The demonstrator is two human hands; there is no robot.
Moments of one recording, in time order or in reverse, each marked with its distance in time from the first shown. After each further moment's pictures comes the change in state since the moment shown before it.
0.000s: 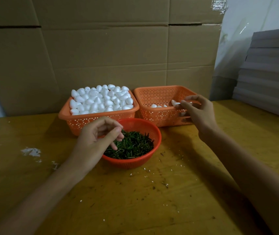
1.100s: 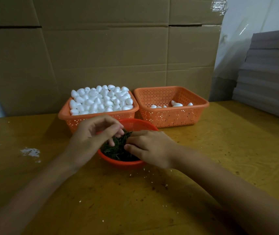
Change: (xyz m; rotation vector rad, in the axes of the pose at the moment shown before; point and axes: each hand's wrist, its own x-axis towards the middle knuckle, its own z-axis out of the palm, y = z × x) left_hand 0.009 0.007 -0.014 0.073 -0.097 0.038; right_hand -0.092 -0.025 0.075 -1.061 -0.882 -0.589
